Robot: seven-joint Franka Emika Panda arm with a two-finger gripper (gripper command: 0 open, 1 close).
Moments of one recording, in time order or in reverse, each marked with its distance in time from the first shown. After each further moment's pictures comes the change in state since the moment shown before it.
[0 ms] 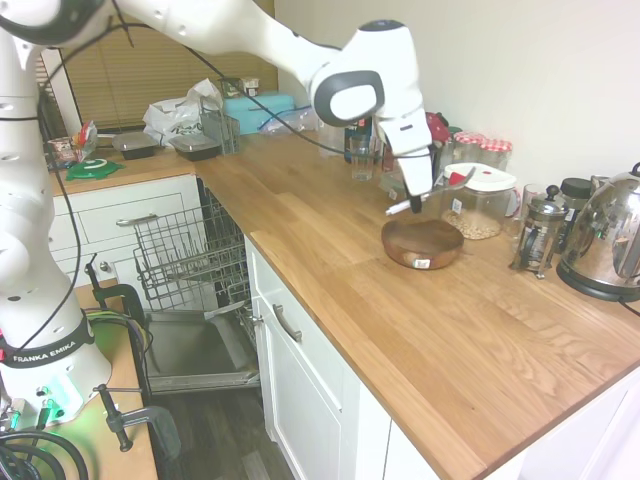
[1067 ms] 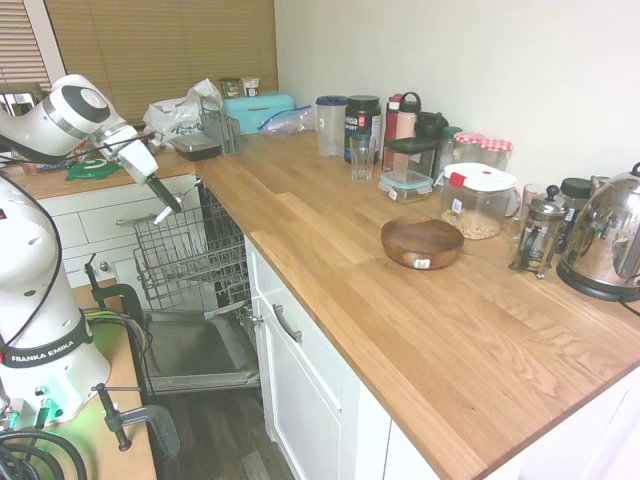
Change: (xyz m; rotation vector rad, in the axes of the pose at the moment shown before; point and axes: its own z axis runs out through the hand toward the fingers) arm -0.571 0.227 -0.033 -0.186 0.369 -0.650
